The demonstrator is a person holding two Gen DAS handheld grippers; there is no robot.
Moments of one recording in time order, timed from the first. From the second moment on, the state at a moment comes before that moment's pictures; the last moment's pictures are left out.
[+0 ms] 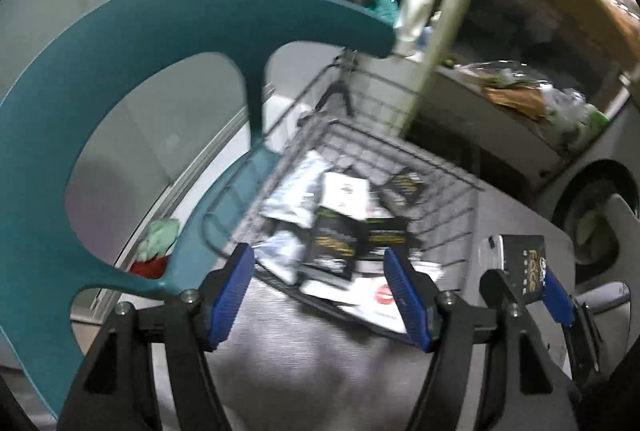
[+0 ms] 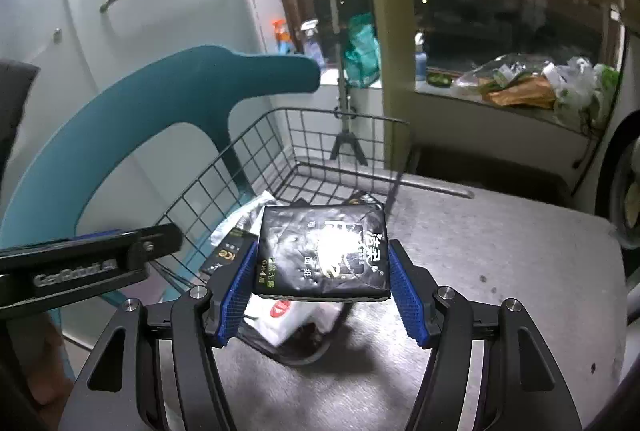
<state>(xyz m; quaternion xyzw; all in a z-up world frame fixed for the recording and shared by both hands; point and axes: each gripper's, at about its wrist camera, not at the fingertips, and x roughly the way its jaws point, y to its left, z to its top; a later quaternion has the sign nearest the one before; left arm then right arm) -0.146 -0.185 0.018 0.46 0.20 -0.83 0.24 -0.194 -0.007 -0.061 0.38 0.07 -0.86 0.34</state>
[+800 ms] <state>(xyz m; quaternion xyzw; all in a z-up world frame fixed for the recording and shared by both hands) -0.114 -0.137 0.046 0.44 0.16 -0.87 0.13 -0.125 0.119 -0.013 0.38 0.05 -0.90 0.22</state>
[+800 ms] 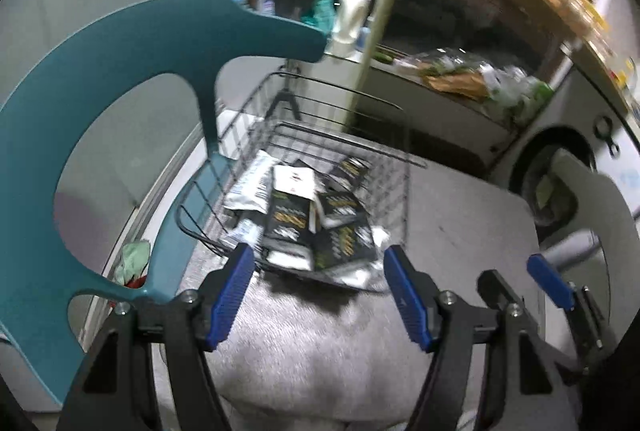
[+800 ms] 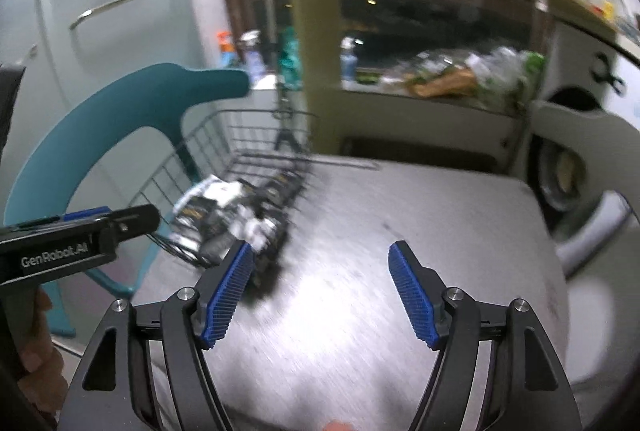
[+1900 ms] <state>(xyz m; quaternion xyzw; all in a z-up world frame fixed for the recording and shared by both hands) 0.011 -0.008 0.046 0.46 0.06 -0.89 -0.03 -0.018 0.261 -0.035 0.38 -0.02 -0.92 0.09</state>
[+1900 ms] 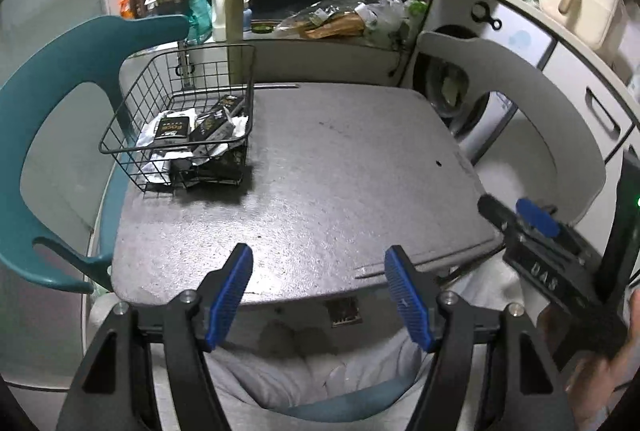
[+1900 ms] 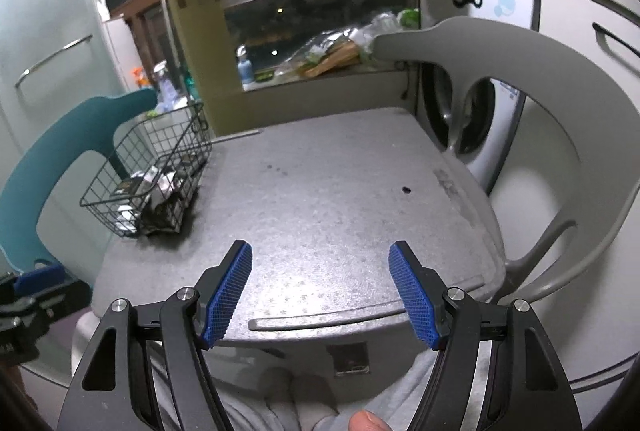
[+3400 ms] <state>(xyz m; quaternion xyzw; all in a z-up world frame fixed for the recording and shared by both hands) 0.006 -0.018 0.032 0.48 0.07 -0.88 -0.03 -0.016 0.240 -0.054 0.39 0.01 -0.92 0.10</state>
